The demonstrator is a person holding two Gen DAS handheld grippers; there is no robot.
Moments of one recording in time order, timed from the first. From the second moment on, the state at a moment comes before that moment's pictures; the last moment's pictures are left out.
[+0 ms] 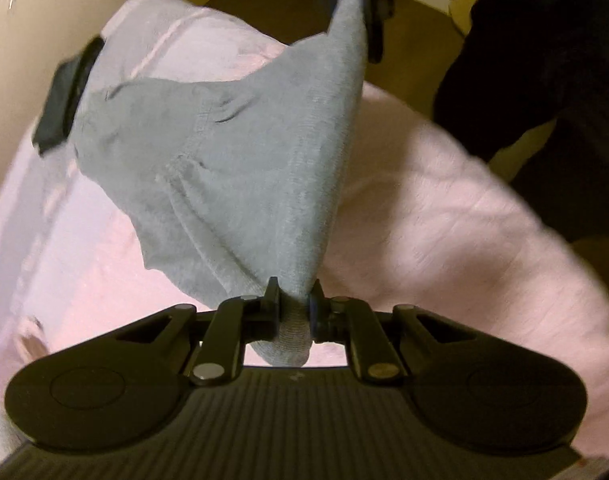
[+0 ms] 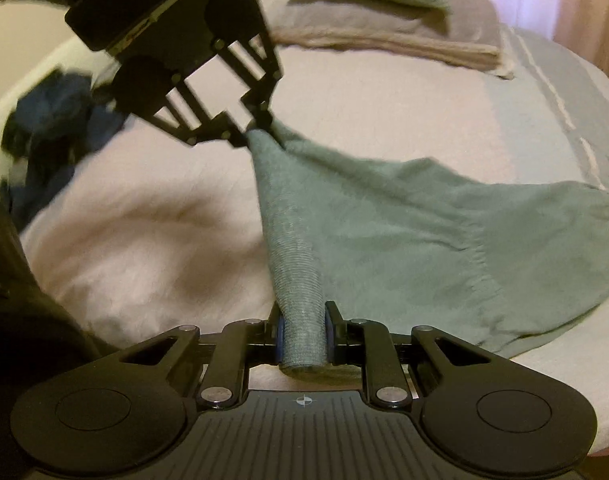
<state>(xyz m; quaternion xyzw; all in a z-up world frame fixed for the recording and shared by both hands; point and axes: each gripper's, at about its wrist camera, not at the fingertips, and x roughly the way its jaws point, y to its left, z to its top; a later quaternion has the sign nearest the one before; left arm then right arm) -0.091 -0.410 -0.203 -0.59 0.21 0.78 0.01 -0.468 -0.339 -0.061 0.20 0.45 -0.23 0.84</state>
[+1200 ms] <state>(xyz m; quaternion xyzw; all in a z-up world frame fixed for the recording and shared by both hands) -0.446 -0.892 -0.252 -0.62 -0.12 0.77 -0.03 -0.792 -0.778 -0.173 0.56 0.22 -0.33 0.72</state>
